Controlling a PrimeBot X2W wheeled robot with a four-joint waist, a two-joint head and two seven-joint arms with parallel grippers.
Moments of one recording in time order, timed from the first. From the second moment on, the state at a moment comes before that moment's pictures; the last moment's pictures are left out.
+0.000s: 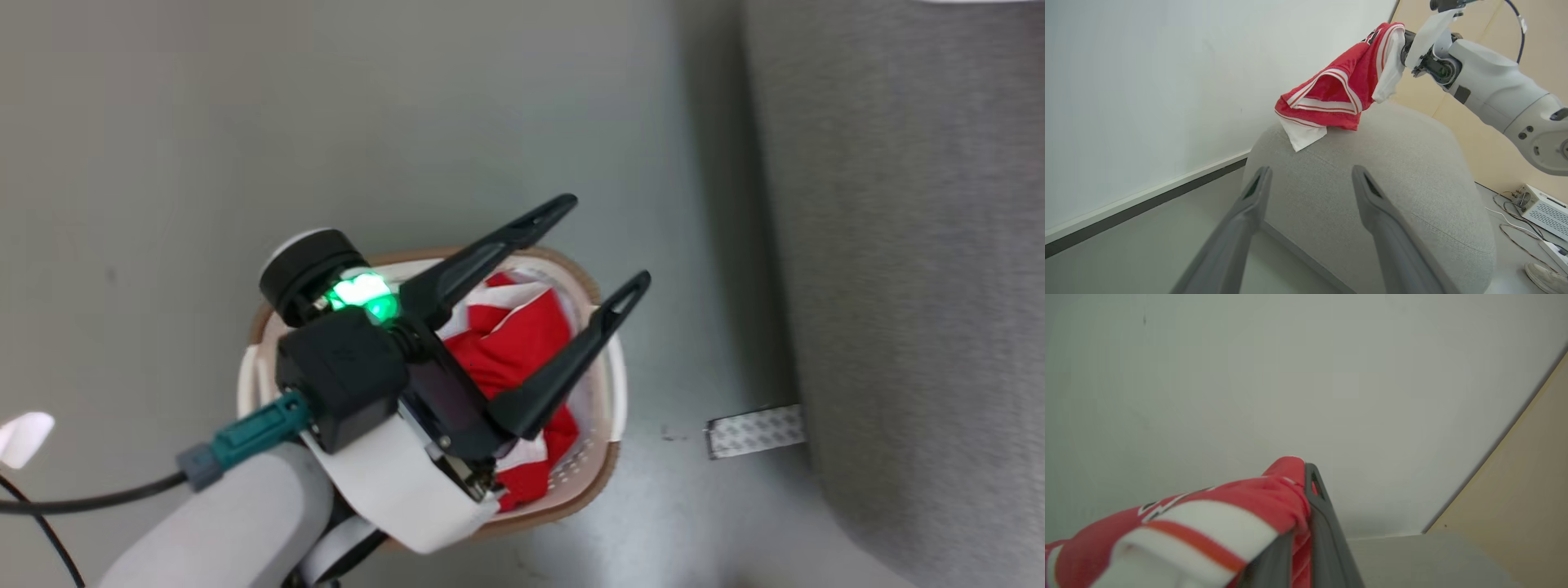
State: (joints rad) left arm -0.66 0.46 -0.68 -0.38 -0.49 -0.06 0.02; right arm -0.99 -0.41 -0.36 0.25 0.05 0.13 0.03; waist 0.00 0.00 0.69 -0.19
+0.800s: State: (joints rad) left arm -0.38 0.55 -0.50 -0.18 -0.53 0.10 -0.22; right arm -0.58 -0.09 -0.44 0.45 -0.20 0.13 -0.20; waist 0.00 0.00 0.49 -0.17
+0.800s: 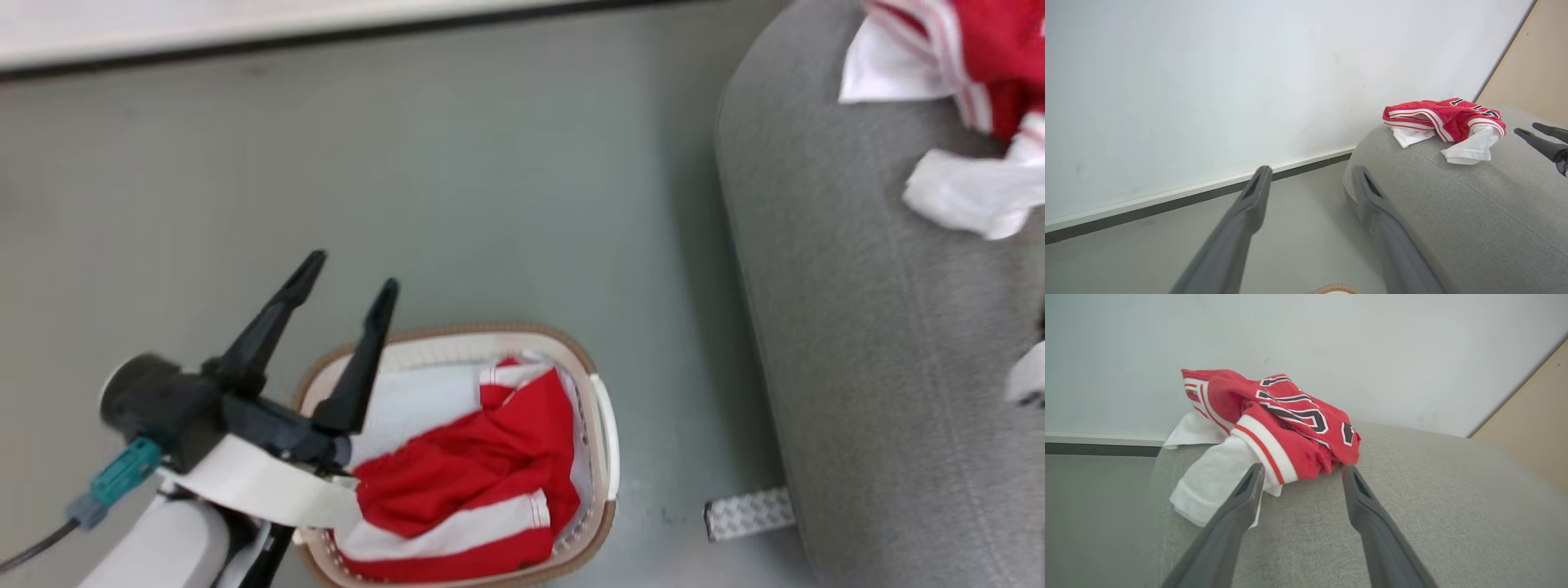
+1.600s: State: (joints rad) left arm 0.02 0.31 -0.21 0.00 -0.37 0.09 -0.26; right arm -0.17 -0.05 -0.06 0.29 -0.01 0.13 -0.26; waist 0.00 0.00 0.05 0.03
